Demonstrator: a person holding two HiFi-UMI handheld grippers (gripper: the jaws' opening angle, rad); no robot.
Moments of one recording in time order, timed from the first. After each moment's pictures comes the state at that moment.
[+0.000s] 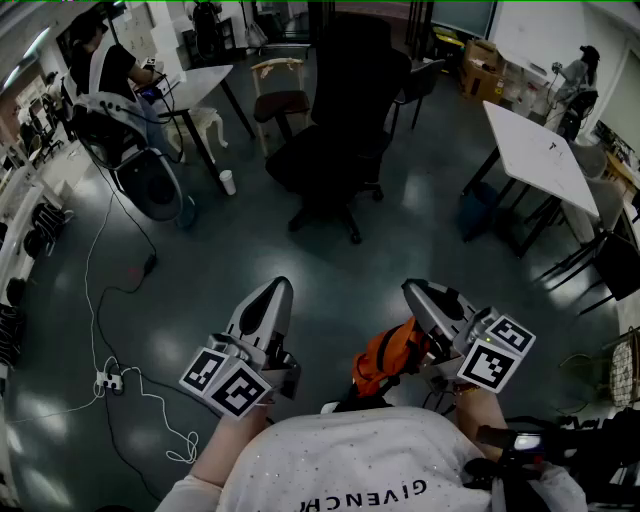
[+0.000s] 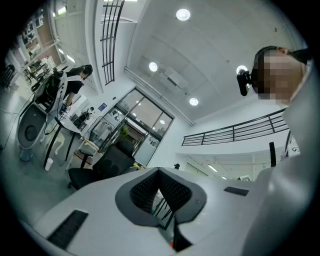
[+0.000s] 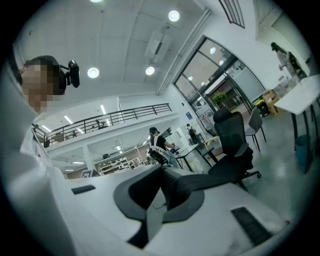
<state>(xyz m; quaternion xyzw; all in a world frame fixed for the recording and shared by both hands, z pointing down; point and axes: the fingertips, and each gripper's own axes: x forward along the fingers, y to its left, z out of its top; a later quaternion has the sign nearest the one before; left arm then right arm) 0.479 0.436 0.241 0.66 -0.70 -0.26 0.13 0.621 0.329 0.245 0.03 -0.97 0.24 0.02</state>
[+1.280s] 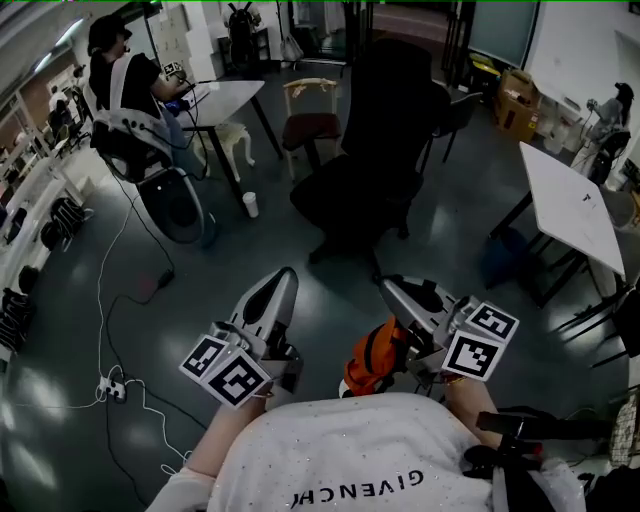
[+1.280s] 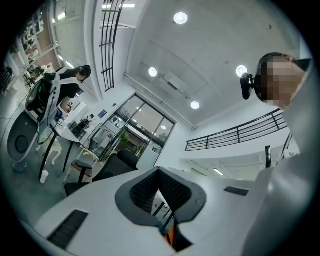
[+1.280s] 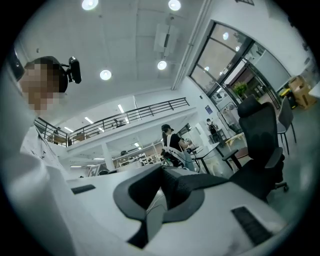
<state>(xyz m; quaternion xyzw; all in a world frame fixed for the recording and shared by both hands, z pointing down) 0.368 0.334 0.213 0.64 -0.71 -0.27 0.09 0.467 0.247 0.228 -0.10 -0.97 0.22 0.01</state>
